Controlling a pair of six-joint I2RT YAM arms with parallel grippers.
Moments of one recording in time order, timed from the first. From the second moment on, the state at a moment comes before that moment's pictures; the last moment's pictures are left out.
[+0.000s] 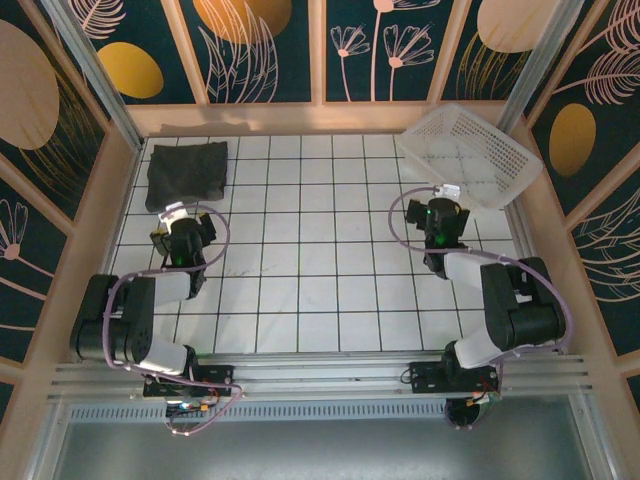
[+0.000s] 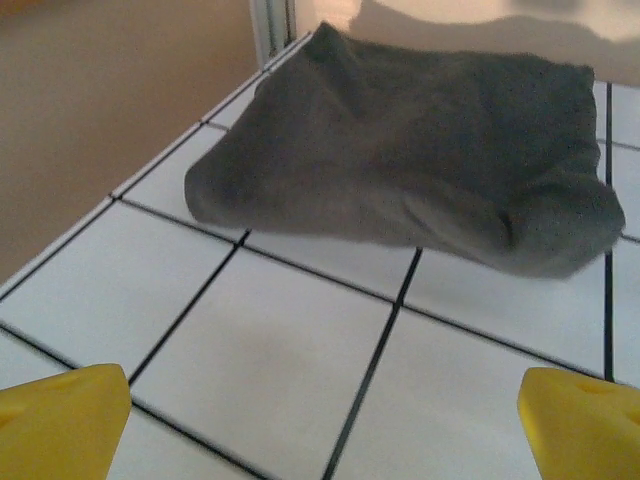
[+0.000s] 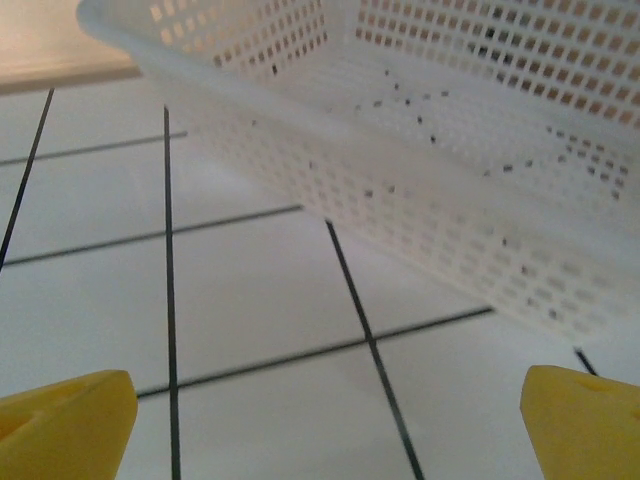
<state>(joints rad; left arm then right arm) -0.06 1.49 0.42 0.67 -0.46 -0.21 0.18 1.52 0.58 0.51 0.36 0.16</state>
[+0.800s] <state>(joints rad) -0.02 1.52 0.21 1.18 -0.32 -0.15 0.10 1.37 0.37 0.67 0.27 0.15</state>
